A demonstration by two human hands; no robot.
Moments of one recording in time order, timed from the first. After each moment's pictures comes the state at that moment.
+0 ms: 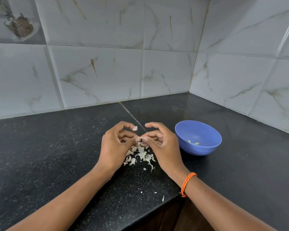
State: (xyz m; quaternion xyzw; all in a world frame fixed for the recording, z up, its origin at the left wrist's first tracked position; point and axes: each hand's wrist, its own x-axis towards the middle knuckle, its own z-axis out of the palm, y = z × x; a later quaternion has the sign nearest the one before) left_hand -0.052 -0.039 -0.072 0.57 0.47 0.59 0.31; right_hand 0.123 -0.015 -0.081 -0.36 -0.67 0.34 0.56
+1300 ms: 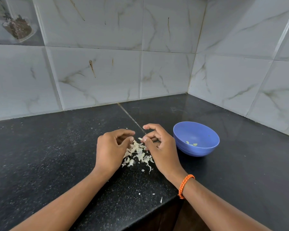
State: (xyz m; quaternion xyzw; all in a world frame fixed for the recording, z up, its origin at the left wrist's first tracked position) left_hand -0.055 -0.038 -0.074 0.60 0.55 0.56 0.17; right_hand 0.124 -0.013 -0.086 -0.39 -0.69 0.28 0.54
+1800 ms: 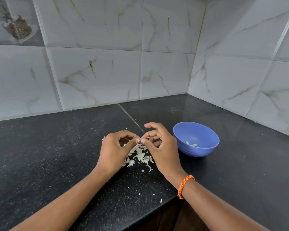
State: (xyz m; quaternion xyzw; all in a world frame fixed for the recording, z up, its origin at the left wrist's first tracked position) left_hand -0.054 -0.037 -0.076 0.64 0.49 0.54 0.23; right_hand 0.123 -0.018 -0.078 -0.38 -0.69 0.26 0.56
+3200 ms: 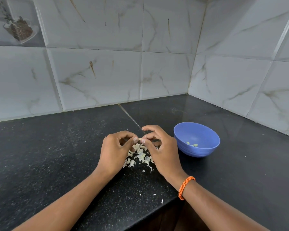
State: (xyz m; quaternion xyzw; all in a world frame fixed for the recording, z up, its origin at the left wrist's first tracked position) left_hand -0.054 -0.036 -0.079 0.62 0.52 0.55 0.23; right_hand 0.122 -0.022 -0.078 -0.38 -0.71 0.22 0.54
